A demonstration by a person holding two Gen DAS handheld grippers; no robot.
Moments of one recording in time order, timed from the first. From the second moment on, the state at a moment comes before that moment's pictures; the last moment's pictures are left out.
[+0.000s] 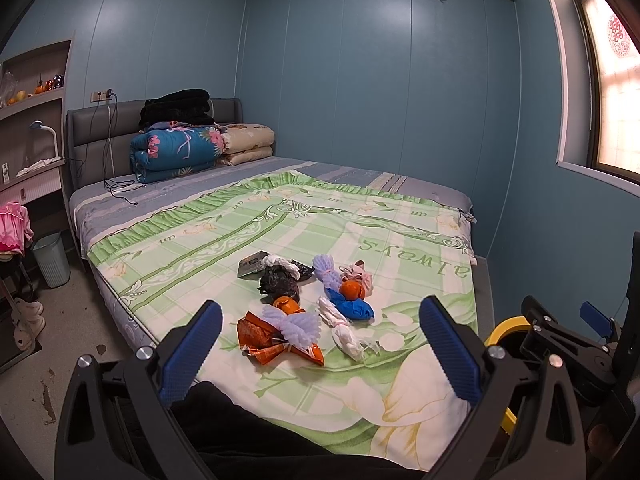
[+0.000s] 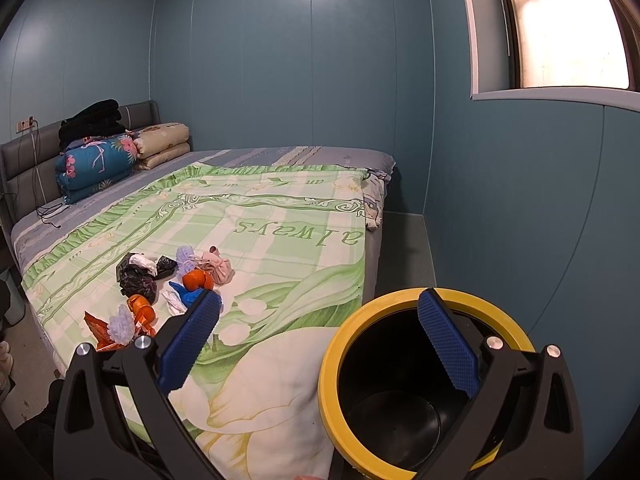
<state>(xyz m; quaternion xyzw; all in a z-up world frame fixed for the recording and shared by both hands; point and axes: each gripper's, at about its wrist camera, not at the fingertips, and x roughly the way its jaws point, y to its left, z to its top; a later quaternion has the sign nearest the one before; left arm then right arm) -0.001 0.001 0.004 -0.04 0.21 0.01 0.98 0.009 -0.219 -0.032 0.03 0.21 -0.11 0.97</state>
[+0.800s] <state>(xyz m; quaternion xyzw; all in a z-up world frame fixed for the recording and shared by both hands) -0.001 0.001 0.004 -0.04 0.21 0.01 0.98 0.009 -0.222 -0.035 0.03 0.22 -0.11 0.97</state>
